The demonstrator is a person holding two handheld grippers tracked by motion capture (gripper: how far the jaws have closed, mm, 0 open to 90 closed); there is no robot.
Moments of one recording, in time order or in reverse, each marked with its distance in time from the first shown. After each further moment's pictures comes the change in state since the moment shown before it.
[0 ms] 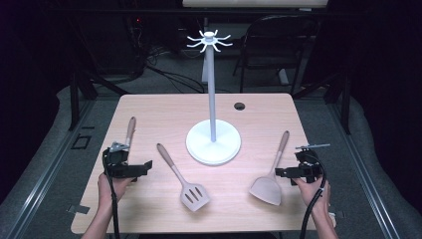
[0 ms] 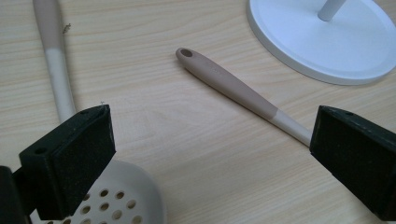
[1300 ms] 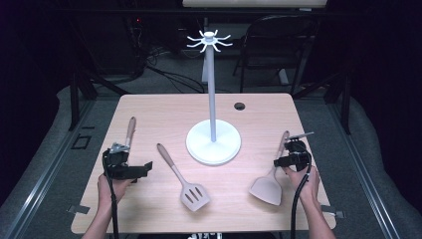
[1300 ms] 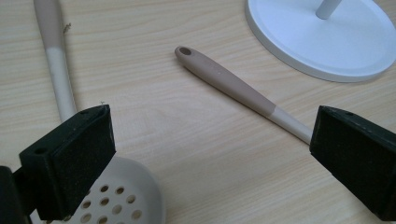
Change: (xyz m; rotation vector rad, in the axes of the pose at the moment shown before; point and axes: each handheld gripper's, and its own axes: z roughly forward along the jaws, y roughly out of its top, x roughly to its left) left arm 0.000 -0.003 -0.003 -0.004 0.000 0.000; right arm 0.007 0.035 0.036 0.095 -0.109 0.023
